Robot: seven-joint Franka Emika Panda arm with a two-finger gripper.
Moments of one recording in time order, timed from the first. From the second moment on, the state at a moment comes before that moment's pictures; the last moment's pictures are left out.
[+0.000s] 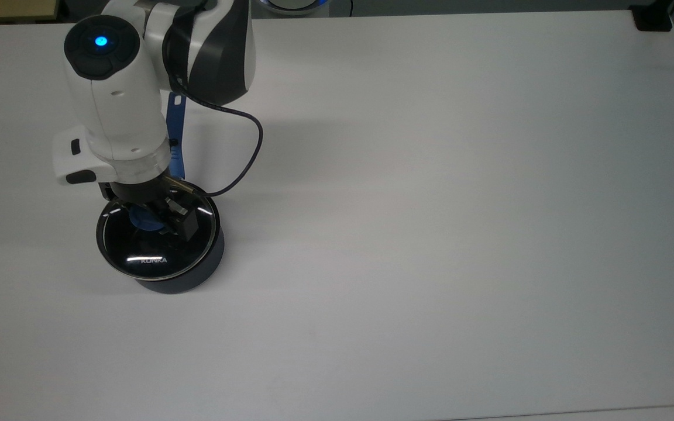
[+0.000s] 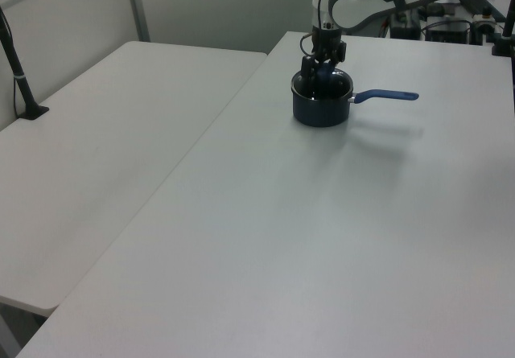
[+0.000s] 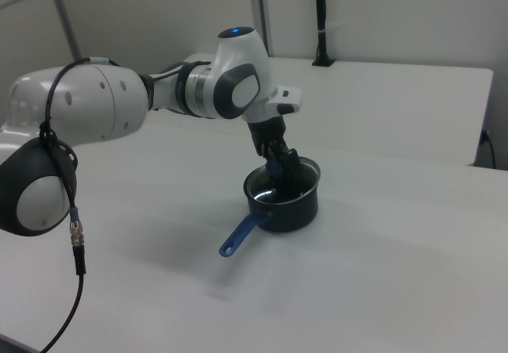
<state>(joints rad) -0.18 0.61 0.02 -1.30 -0.15 2.06 0.35</state>
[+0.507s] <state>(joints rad) -0.18 0.59 0.02 -1.30 -0.14 2.06 0.39</state>
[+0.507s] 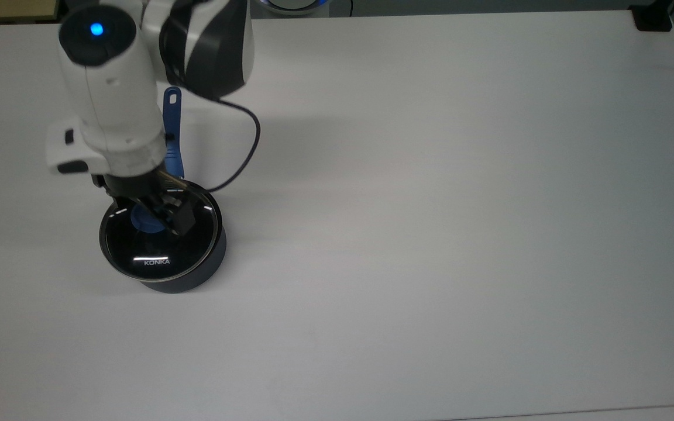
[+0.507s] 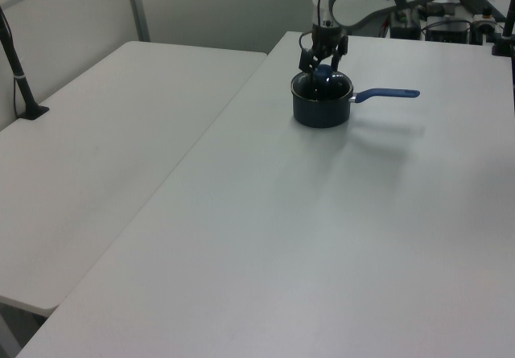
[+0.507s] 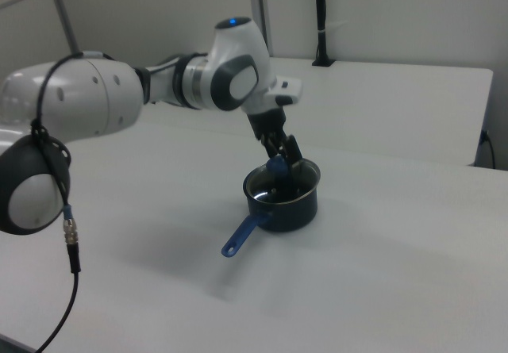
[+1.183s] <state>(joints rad) -0.18 0.09 0.04 -1.48 -0.05 1.63 0.36</state>
